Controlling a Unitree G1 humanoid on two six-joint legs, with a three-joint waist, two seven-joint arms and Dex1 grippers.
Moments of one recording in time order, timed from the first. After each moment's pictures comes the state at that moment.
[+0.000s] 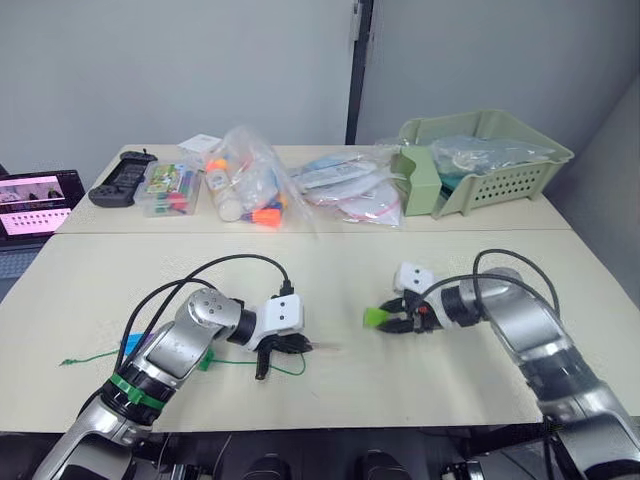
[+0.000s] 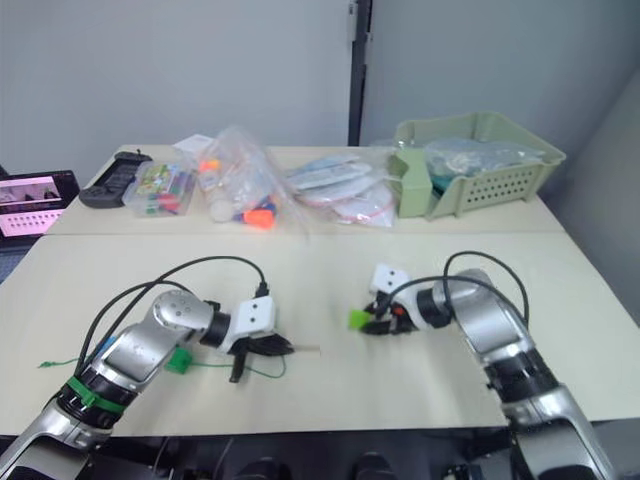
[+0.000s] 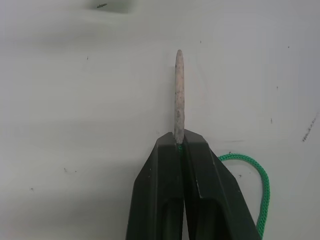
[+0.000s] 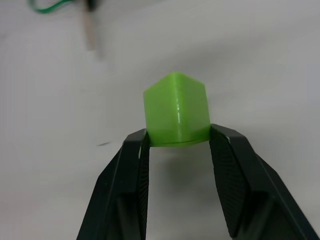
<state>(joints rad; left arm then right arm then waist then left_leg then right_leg) -0.50 0.66 -0.39 -0.09 -0.08 0.42 -1.20 -0.51 -0.71 0.26 -0.15 0.06 0.66 1.25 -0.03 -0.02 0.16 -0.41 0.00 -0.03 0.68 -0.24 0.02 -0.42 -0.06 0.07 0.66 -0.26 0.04</state>
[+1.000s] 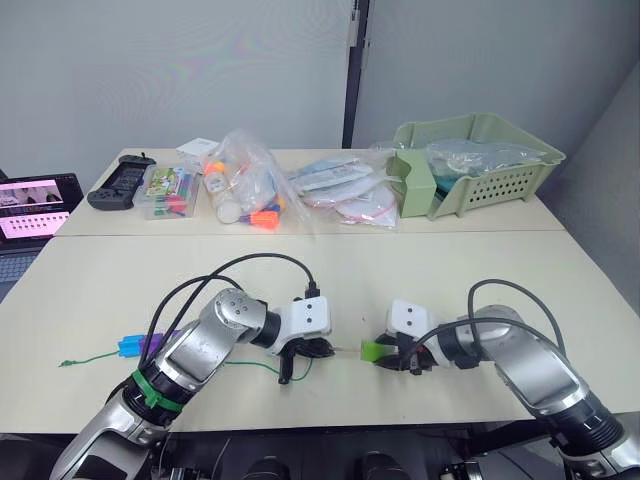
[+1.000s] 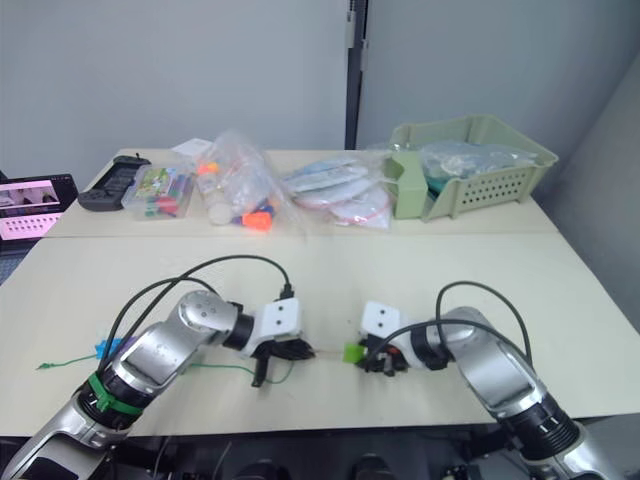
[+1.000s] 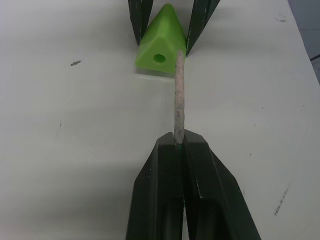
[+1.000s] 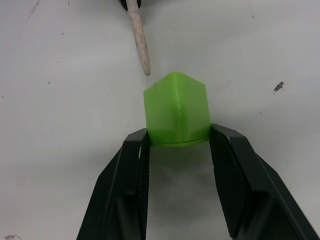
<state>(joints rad) -0.55 0.60 -0.47 -0.22 -0.08 0.61 -1.14 -0.39 -0.74 0.34 -0.32 0.06 0.71 1.10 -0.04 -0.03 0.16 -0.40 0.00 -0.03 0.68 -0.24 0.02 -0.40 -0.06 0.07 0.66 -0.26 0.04</state>
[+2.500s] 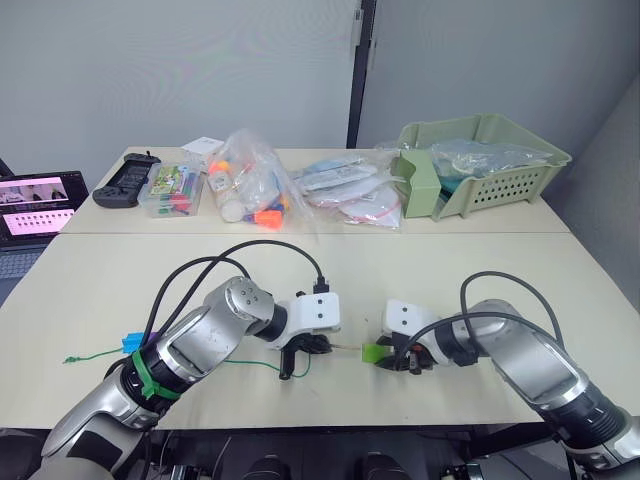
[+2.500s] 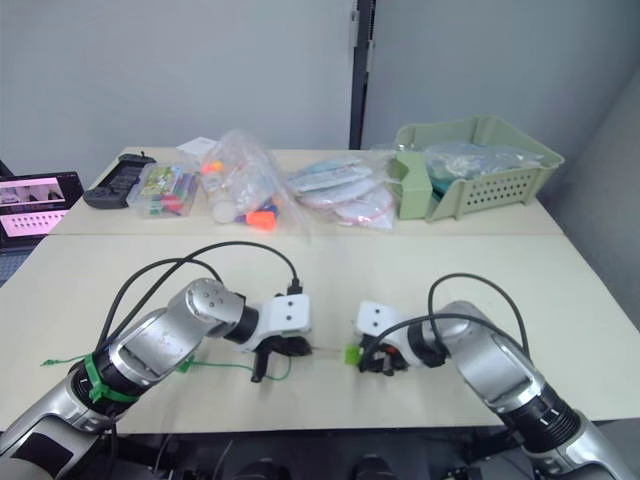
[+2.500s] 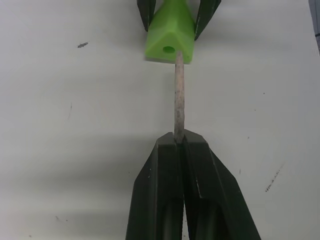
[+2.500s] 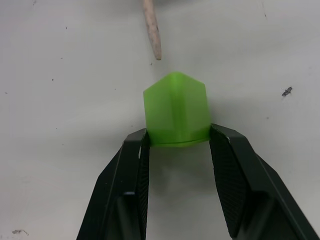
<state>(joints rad) -0.70 0.66 -0.57 -0.34 -0.08 0.86 -1.11 -0.45 -0.78 0.40 -0.37 0.06 0.80 1.09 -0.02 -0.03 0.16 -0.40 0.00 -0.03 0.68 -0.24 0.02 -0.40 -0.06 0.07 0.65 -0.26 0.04</state>
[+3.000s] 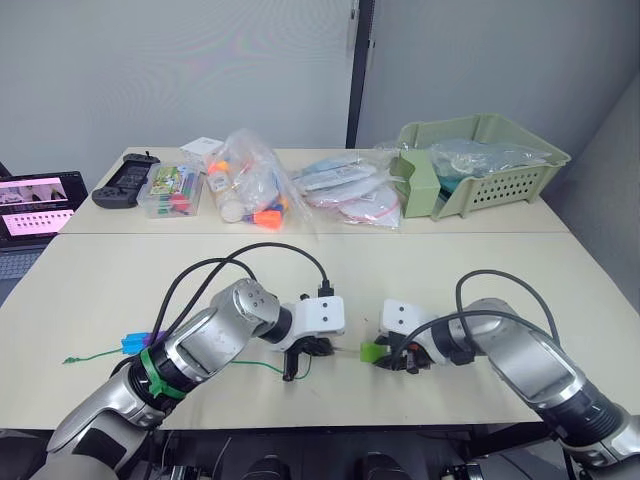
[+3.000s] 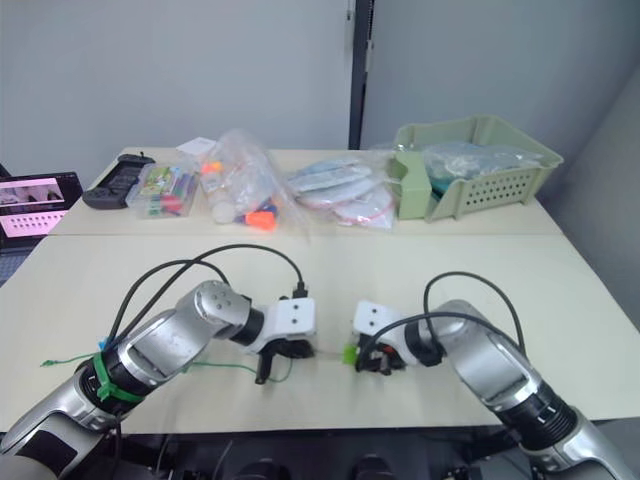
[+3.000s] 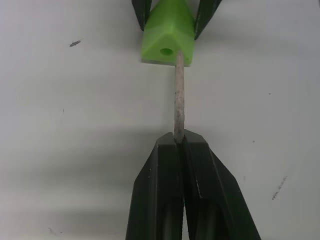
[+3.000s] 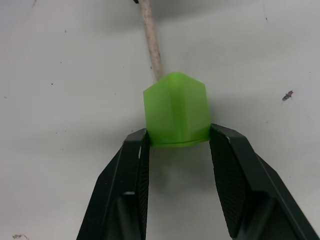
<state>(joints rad) -0.70 0.63 -0.61 -0.31 -0.06 0.85 -1.09 -0.47 -0.77 0.42 -0.37 0.06 0.83 1.08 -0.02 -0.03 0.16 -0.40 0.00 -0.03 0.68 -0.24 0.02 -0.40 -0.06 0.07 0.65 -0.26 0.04</state>
